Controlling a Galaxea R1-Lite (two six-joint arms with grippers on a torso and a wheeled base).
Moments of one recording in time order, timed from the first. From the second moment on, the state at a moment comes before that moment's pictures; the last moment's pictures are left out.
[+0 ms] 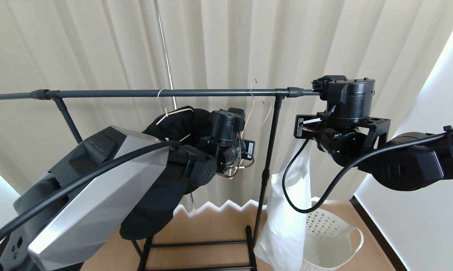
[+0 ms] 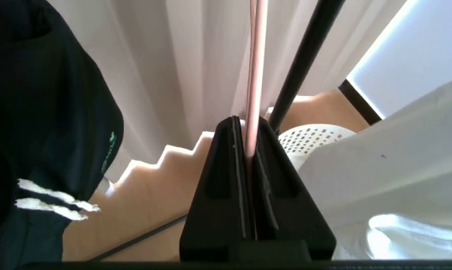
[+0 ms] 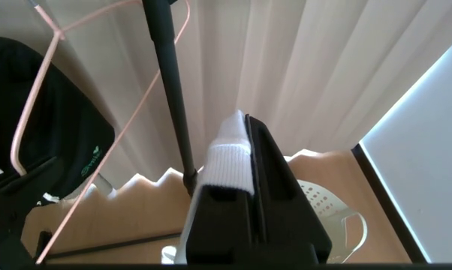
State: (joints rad) left arm -0.64 2.38 -1.71 -0.35 0.20 -0.08; right arm 0.53 1.88 -1.18 -0.46 -0.67 0.18
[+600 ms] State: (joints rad) left arm -0.66 2.09 -1.21 -0.56 0.20 -0.07; right arm 0.53 1.88 -1.18 -0.46 -0.67 0.18
